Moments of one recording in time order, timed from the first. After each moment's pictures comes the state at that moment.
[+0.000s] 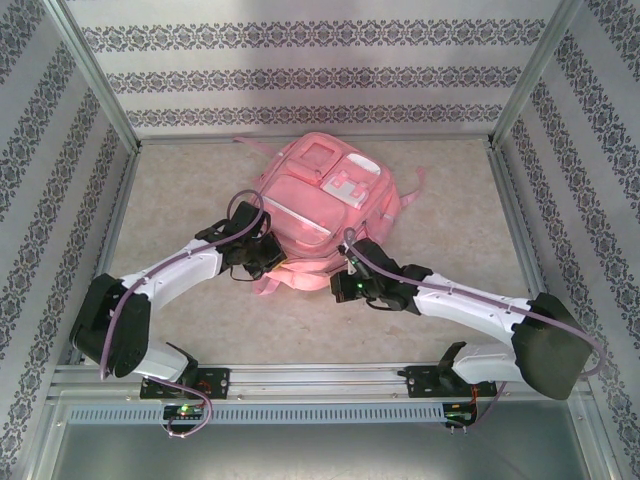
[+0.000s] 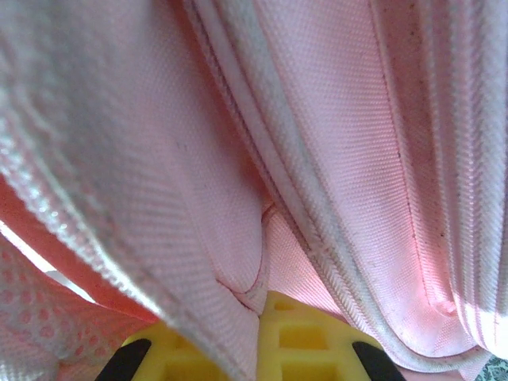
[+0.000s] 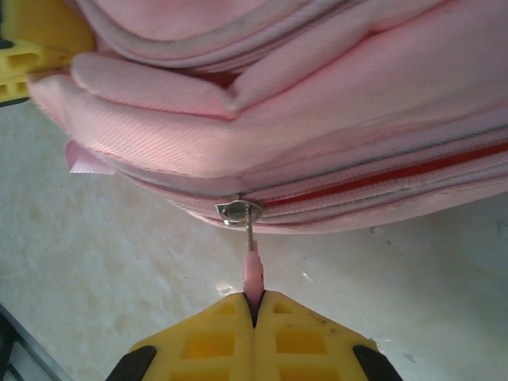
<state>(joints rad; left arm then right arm) -0.47 1.44 0.90 -0.47 0.27 -1.10 0.81 1.27 0.67 -0.26 -0.13 0.65</state>
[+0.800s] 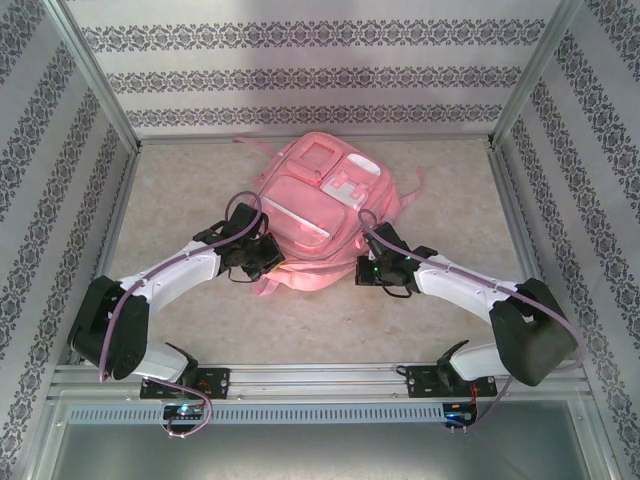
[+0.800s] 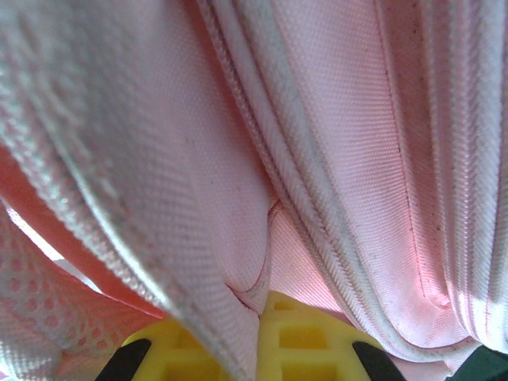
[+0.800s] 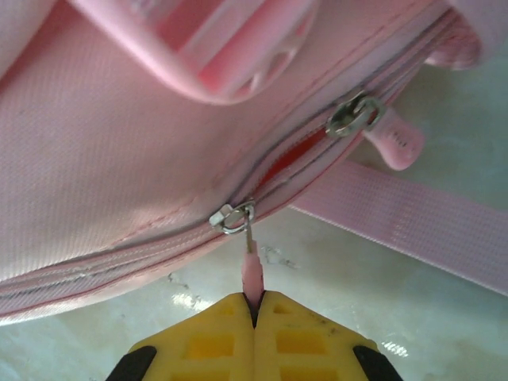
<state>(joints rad) -0.46 1.43 0.88 -0.46 0.27 -1.09 0.58 1.39 0.72 -0.39 -0.09 0.61</state>
